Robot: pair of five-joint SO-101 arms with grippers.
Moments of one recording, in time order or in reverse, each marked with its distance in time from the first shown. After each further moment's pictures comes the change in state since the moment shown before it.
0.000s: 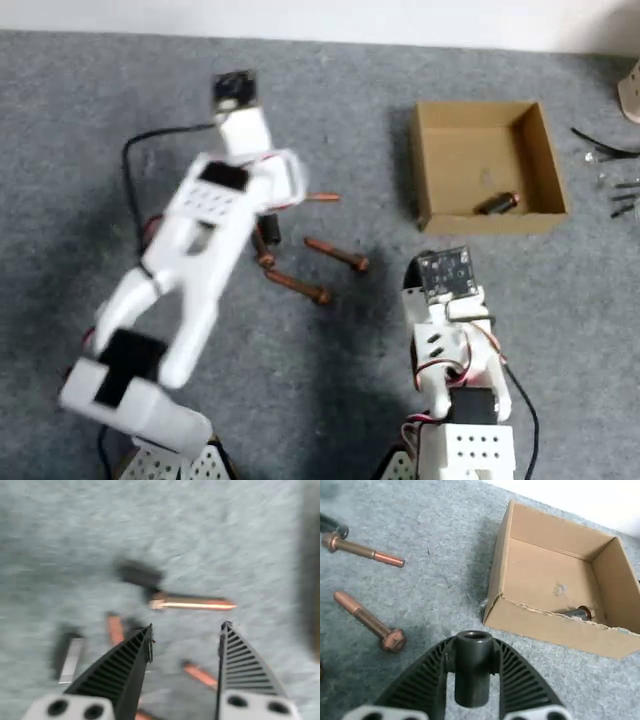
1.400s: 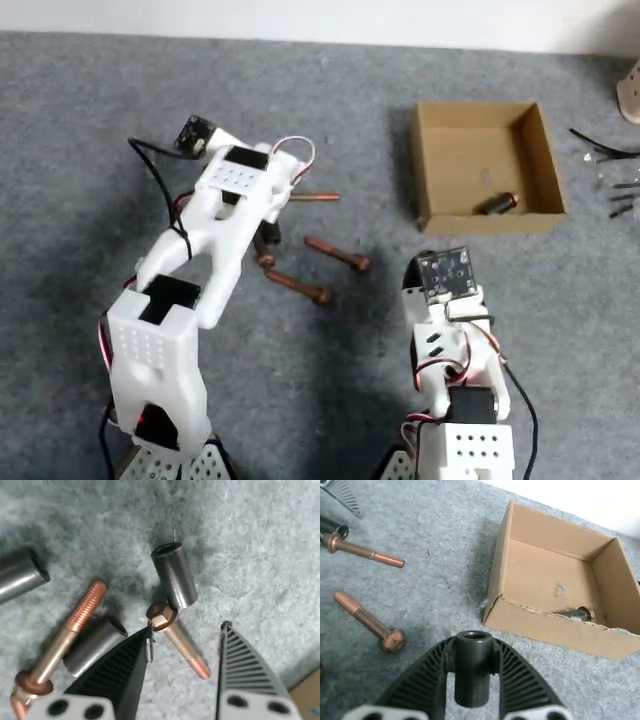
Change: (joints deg) left arm -2.4 20.4 -13.0 0.7 50.0; right arm 0.0 -0.2 0.0 0.0 0.1
